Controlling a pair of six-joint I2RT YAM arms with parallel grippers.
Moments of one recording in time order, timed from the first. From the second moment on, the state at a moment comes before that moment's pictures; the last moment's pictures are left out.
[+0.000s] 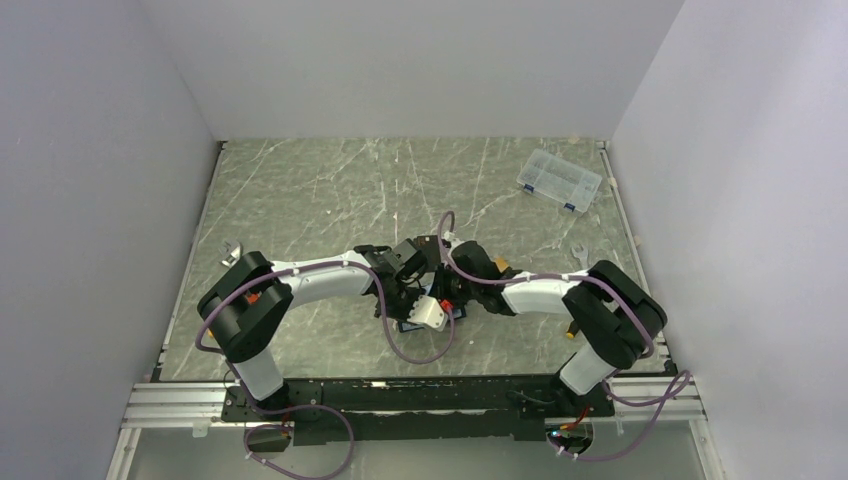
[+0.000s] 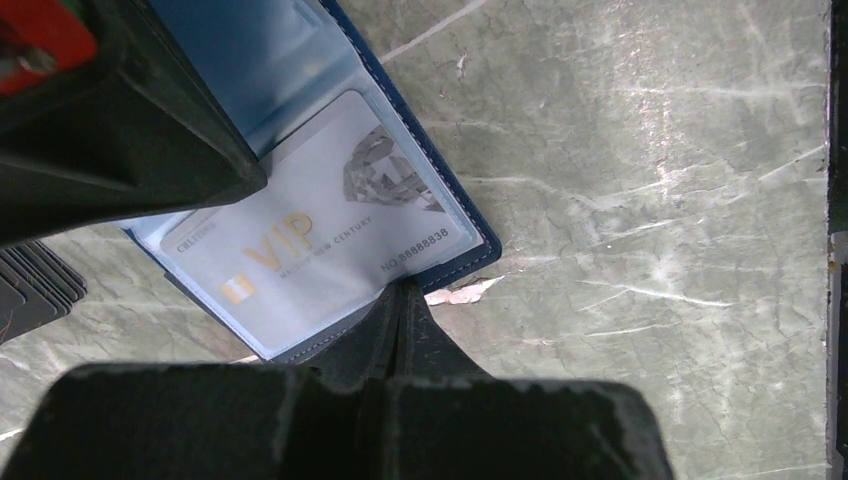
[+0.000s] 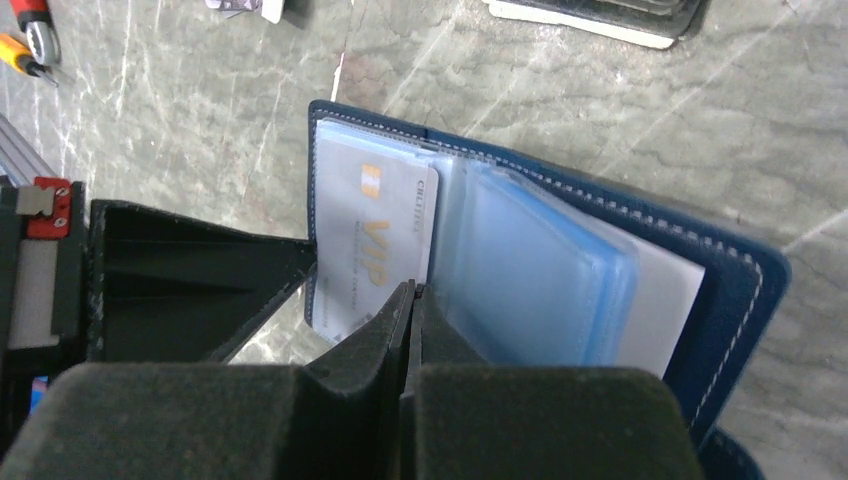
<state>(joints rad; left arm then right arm) -0.88 1.71 1.02 -0.63 0.29 1.06 0.74 1.60 0.62 0.21 -0.28 0.67</state>
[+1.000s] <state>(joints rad) -0.54 1.91 1.54 -0.85 0.60 0.77 0.47 1.55 0.90 0.00 -0.26 0.53</state>
